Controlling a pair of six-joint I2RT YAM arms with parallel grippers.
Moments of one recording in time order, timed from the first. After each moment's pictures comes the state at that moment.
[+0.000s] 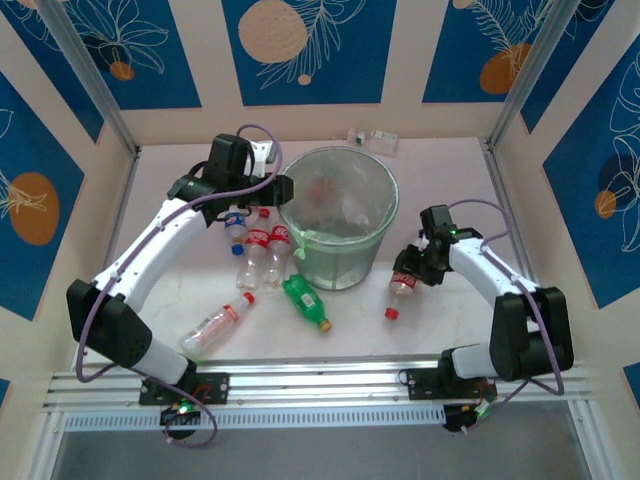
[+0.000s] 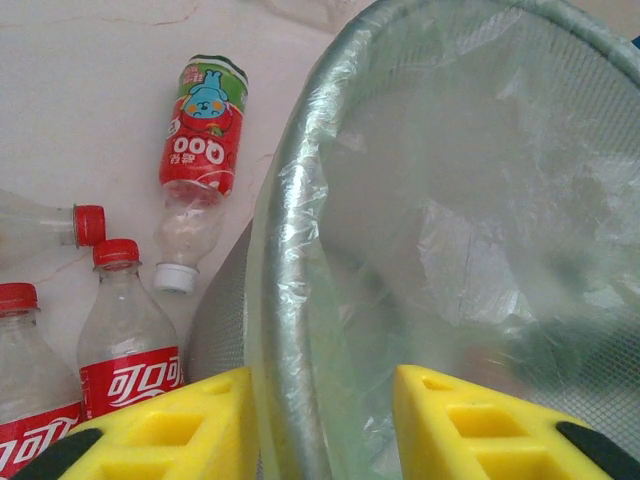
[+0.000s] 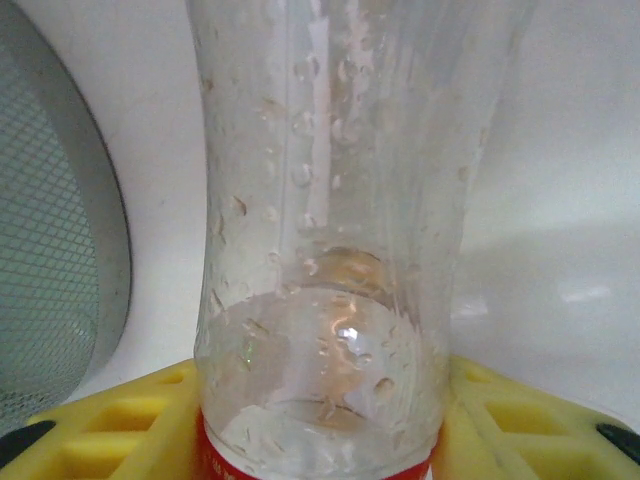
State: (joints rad) left arm -0.46 1.51 1.47 -0.65 0.31 -0.36; right arm 0.14 1.34 0.81 -0.77 -0.18 0.52
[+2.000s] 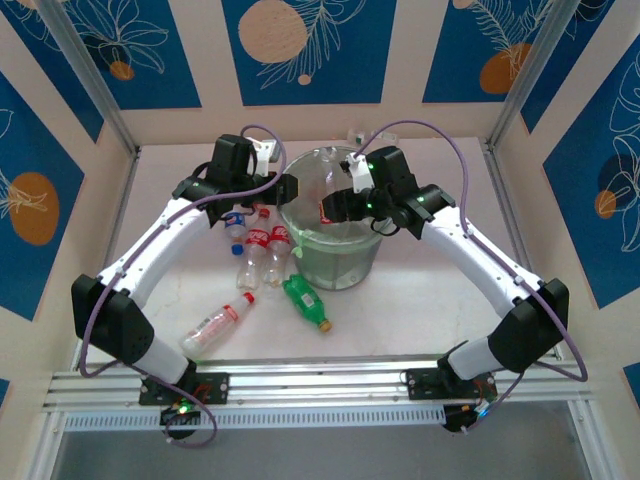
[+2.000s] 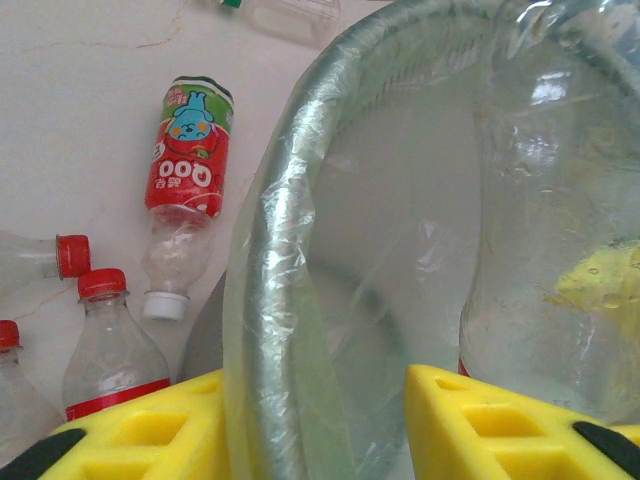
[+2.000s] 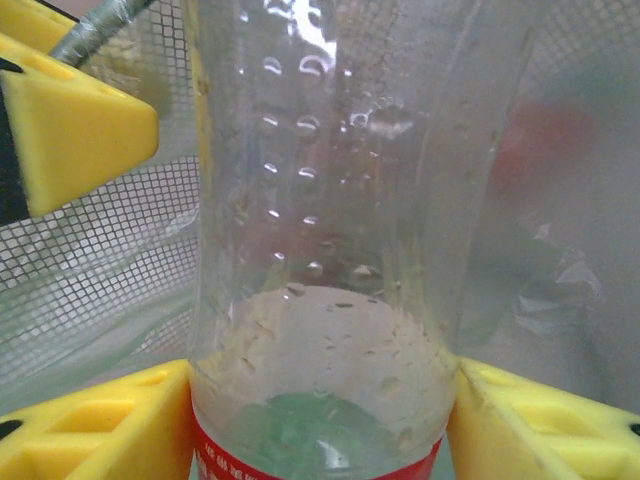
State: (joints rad) left arm -0.47 1.53 1.44 -0.56 0.33 -0.34; right arm 0.56 1.44 1.37 -0.63 -0.26 0.23
